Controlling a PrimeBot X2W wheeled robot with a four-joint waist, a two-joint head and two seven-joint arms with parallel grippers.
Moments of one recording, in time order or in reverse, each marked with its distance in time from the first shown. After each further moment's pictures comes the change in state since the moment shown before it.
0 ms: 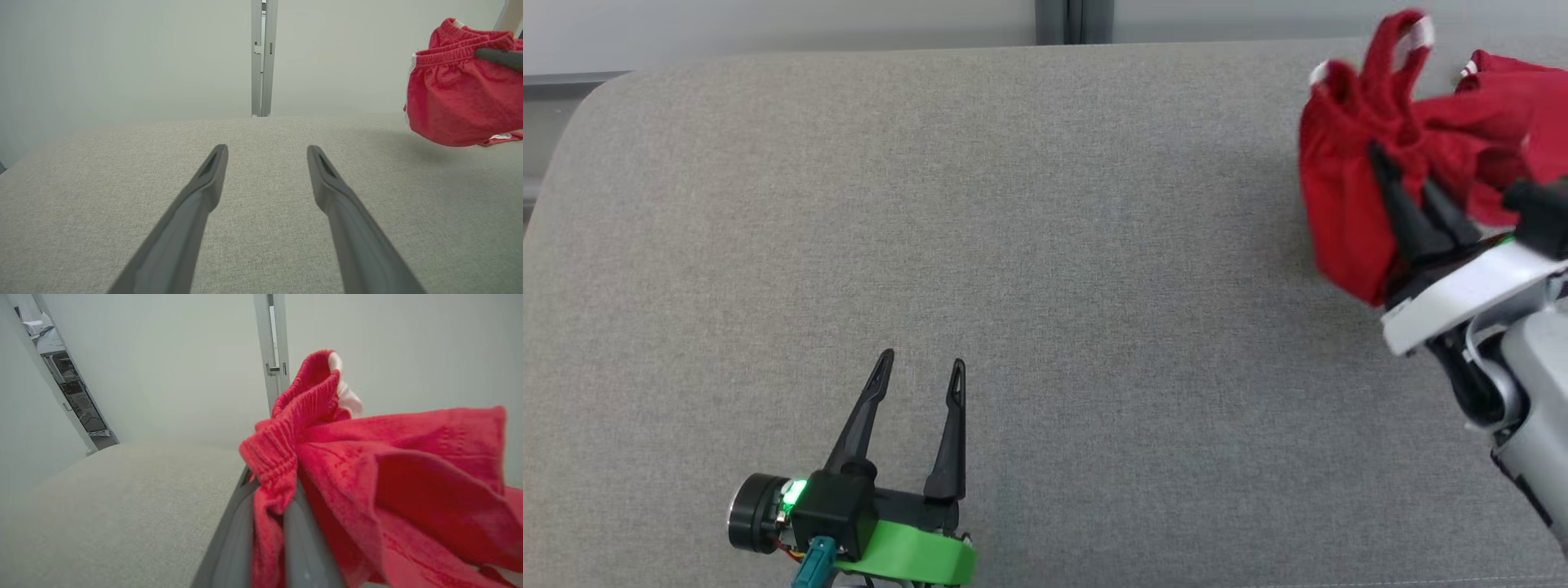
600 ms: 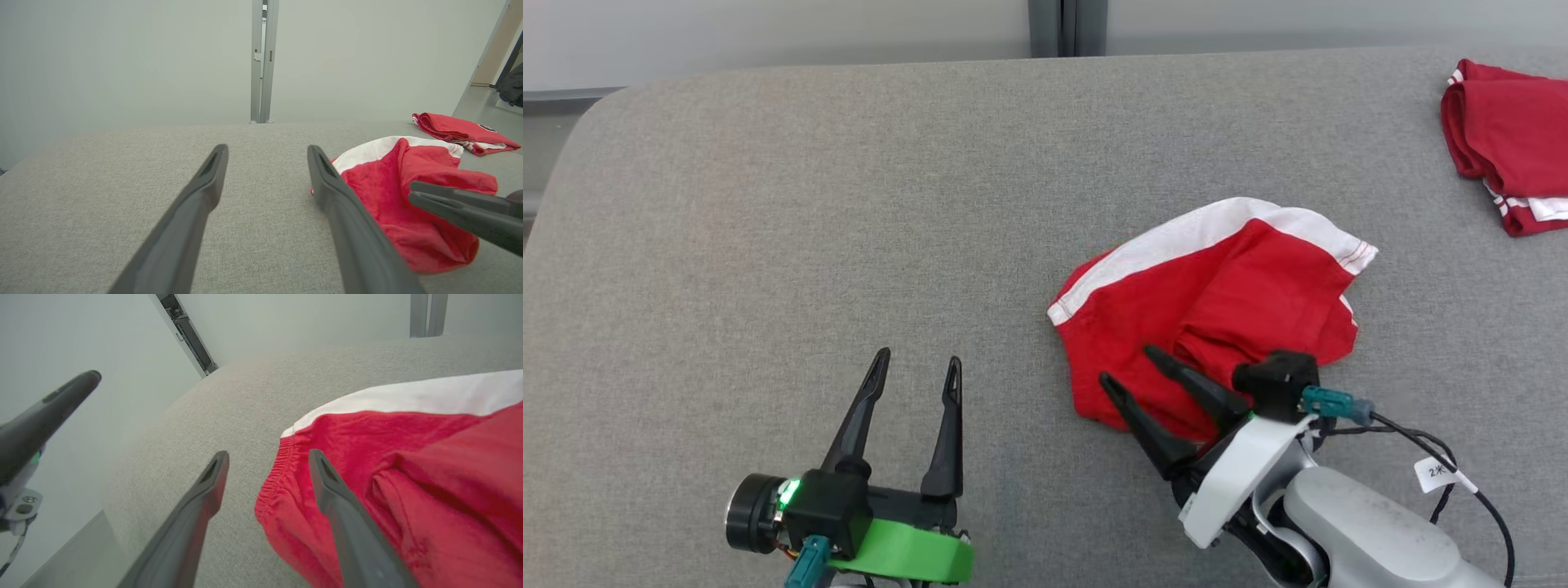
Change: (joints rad) left arm 0.002 0.000 0.003 -0.005 -0.021 0.002 0.000; right arm 0.109 0.222 0.383 0.008 0.033 0.001 0.000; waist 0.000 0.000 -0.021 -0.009
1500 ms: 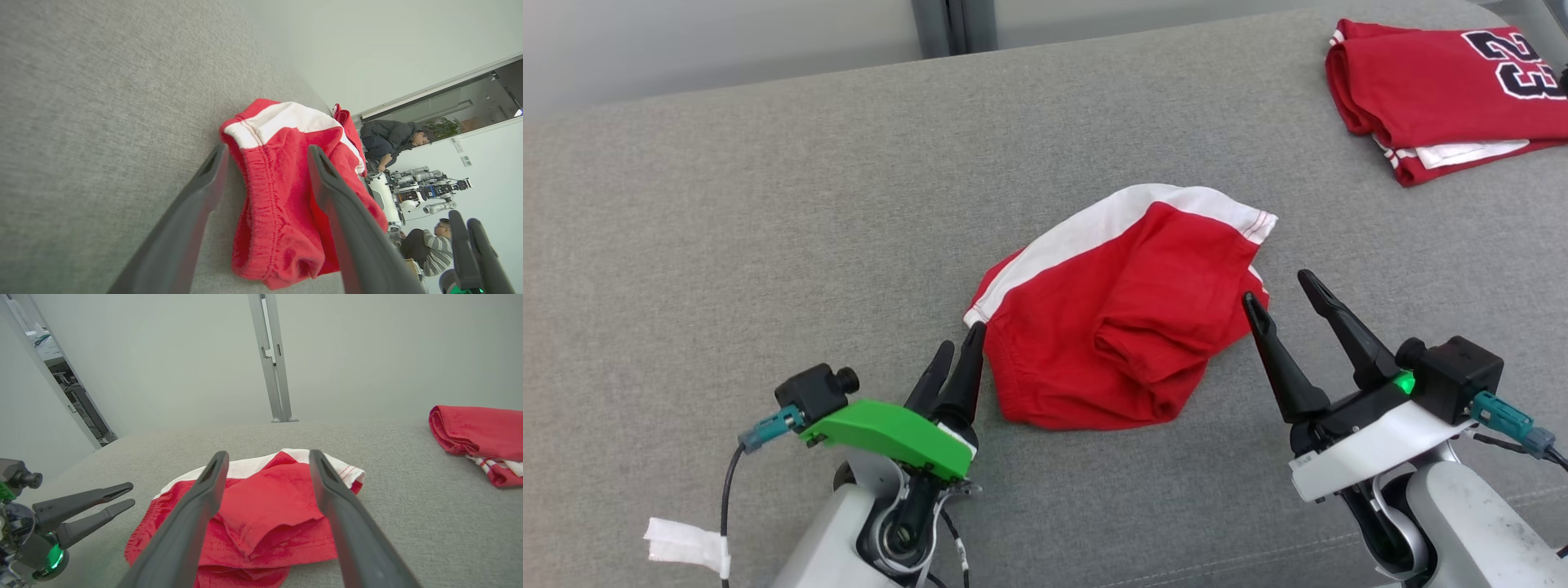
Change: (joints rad) left arm -0.328 -0.002 -0.146 0.488 -0.981 -0.161 0.137; right arm 0.244 0.003 -0.487 -0.259 -0.291 0.000 0.000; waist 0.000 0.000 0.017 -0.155
